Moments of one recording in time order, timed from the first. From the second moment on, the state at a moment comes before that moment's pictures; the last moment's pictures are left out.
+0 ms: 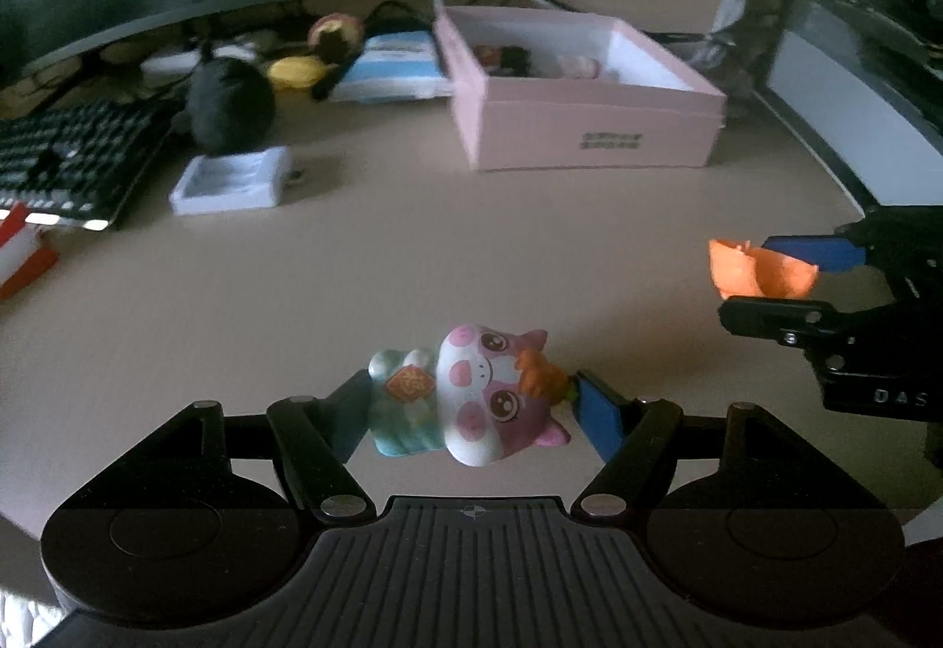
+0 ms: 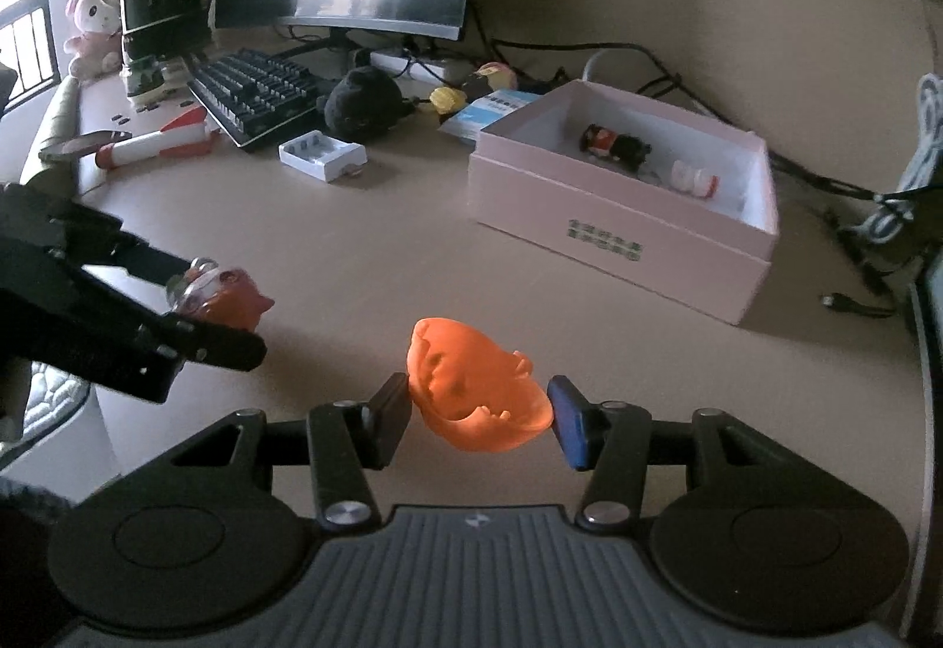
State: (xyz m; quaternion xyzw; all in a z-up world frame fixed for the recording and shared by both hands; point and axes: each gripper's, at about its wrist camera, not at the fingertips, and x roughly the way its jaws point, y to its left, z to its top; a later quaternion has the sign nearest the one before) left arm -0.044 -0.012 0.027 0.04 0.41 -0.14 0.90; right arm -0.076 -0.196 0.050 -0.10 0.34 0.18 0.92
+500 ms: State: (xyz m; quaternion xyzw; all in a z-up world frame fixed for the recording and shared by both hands) left arm 0.039 -0.055 0.113 0.03 0.26 -0.23 0.94; right arm -0.042 -0.249 0.168 0.02 0.21 0.11 0.97
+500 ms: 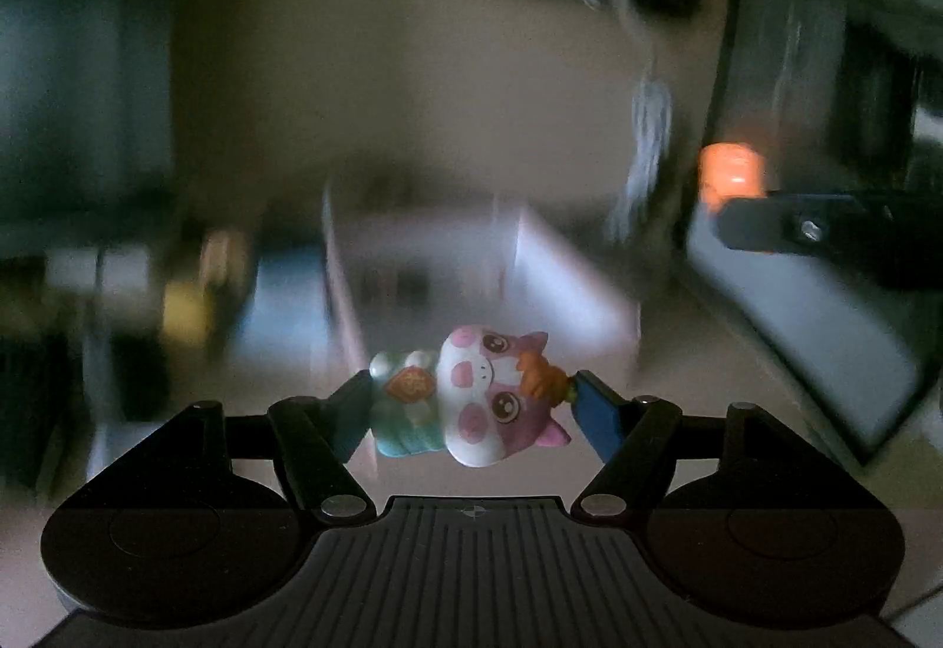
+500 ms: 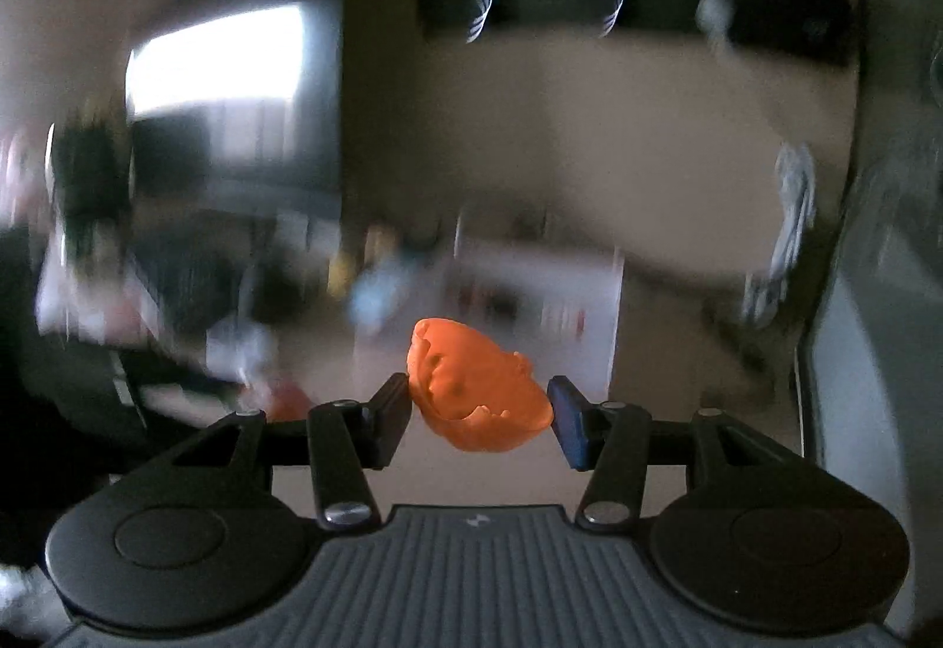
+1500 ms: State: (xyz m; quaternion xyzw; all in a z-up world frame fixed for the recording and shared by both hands) left arm 0.037 0.103 0.033 -0.04 0.39 0.02 0.92; right arm 0.106 -0.097 0.109 -0.15 0.26 0.18 0.94
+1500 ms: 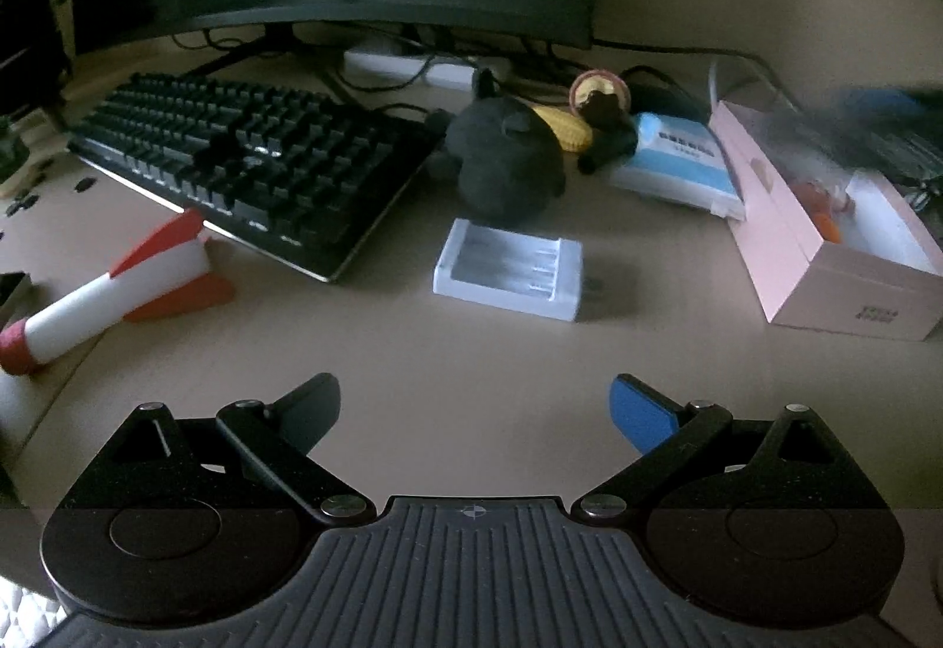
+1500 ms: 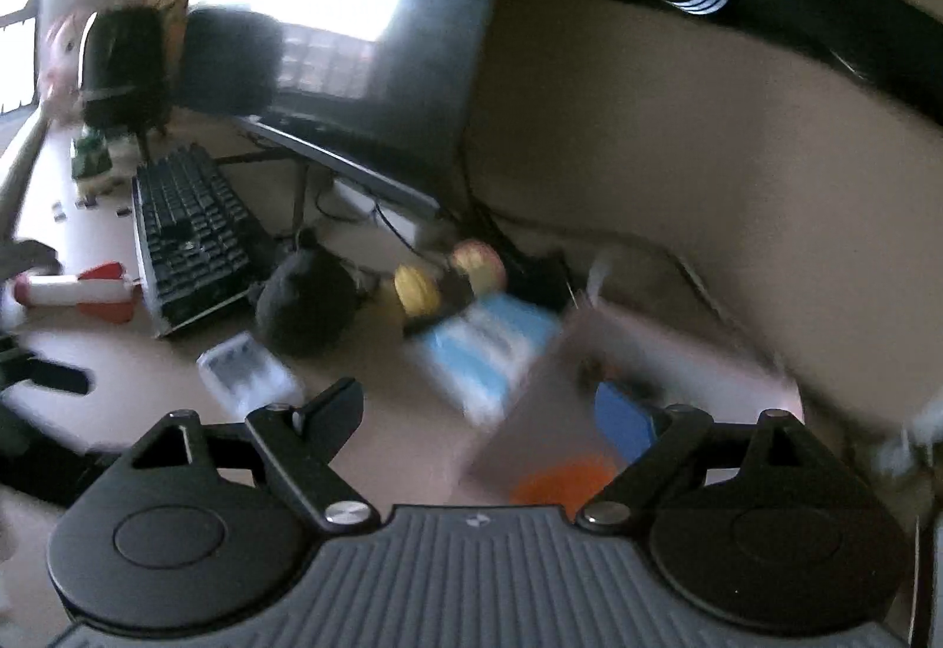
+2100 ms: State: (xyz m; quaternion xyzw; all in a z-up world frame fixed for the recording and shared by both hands) left arm 0.057 0.127 0.029 -0.04 0.39 -0.03 0.92; right arm 0.214 -0.051 0.068 -0.10 0.43 0.17 0.88
